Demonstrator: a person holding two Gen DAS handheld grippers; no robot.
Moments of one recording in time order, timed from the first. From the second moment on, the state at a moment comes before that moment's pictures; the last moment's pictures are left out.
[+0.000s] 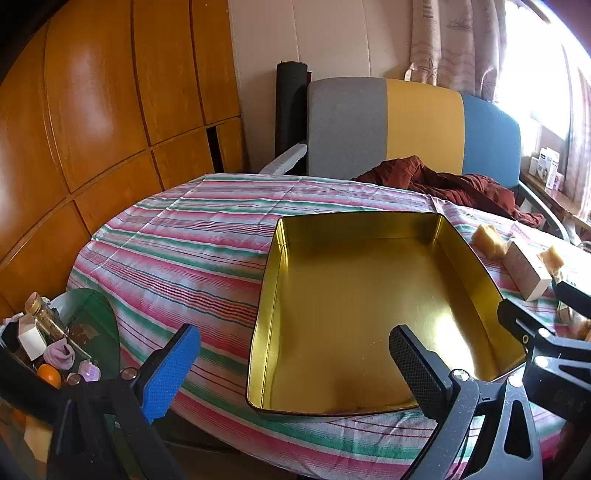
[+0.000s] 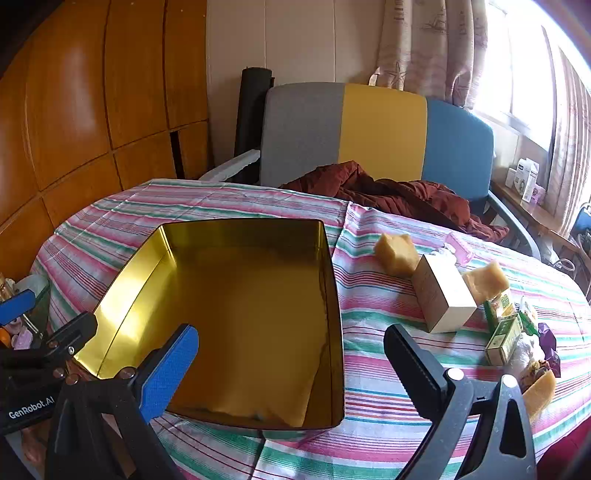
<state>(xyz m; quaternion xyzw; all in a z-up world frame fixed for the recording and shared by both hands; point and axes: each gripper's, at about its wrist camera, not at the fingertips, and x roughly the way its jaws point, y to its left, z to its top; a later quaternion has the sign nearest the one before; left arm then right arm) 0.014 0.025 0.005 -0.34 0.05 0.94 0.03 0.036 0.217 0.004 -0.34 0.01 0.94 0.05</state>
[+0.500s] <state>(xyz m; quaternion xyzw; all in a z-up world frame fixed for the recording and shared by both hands) 0.018 0.039 -0.001 -0.35 0.07 0.93 0.05 0.039 0.234 0.004 -0.34 0.03 0.94 0.06</state>
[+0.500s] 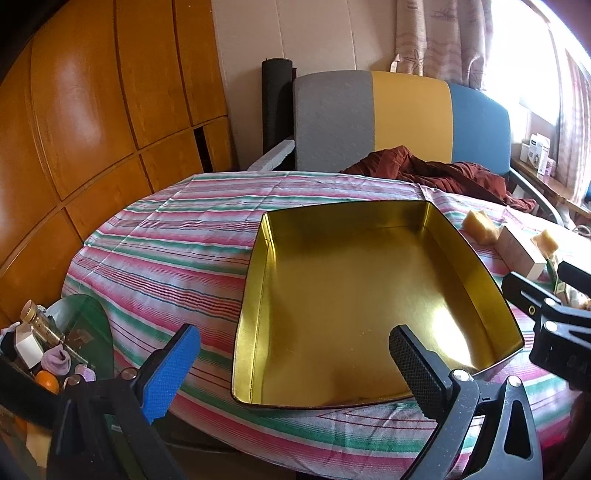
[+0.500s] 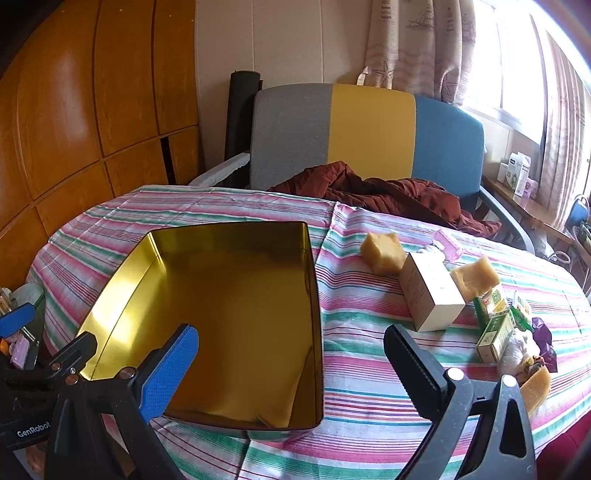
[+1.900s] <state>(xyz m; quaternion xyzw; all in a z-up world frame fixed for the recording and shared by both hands) 0.002 0.060 -0.010 -0.39 0.04 0.91 0.11 0.039 0.280 -0.002 -0.36 0.01 0.92 0.13</state>
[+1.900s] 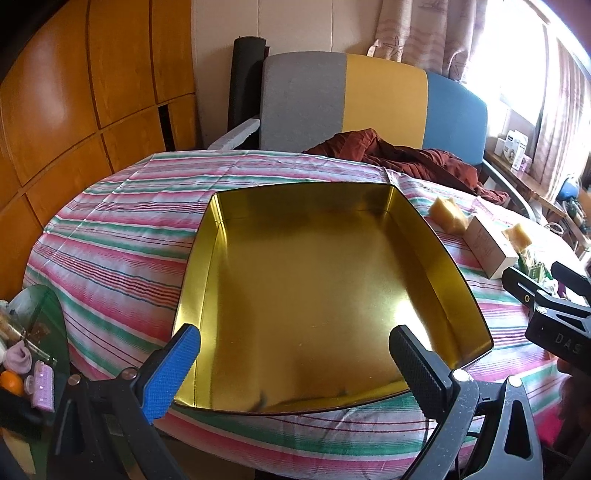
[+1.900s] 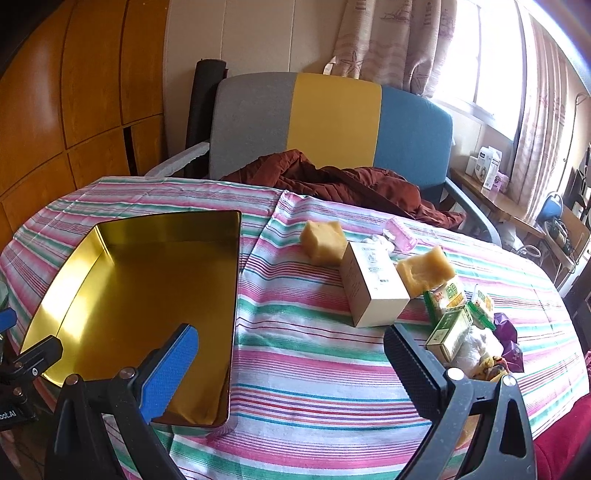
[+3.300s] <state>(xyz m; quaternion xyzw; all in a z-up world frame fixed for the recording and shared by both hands) -0.115 0.417 -0.043 -0.46 0.17 0.83 0.29 0.073 0.578 -0.013 -0.37 0.23 0.86 0.28</state>
